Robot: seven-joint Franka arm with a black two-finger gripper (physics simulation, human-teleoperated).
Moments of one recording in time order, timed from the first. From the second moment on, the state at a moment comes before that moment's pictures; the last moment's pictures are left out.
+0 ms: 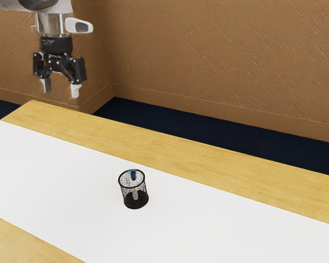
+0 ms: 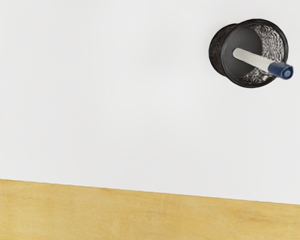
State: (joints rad) arm 0.05 0.07 0.01 -1.40 0.02 1.23 -0.01
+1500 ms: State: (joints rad) arm 0.03 -0.11 -0.25 -2.31 -0.02 2.35 0.00
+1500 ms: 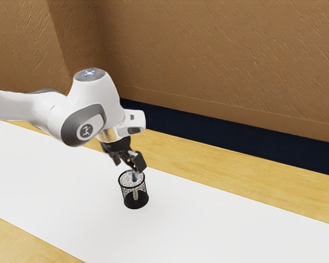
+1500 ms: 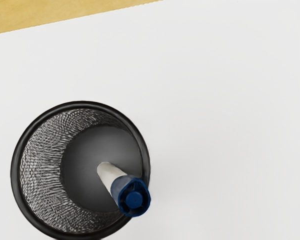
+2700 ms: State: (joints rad) arm 0.07 0.01 -0.22 -2.25 -0.03 2.35 0.02
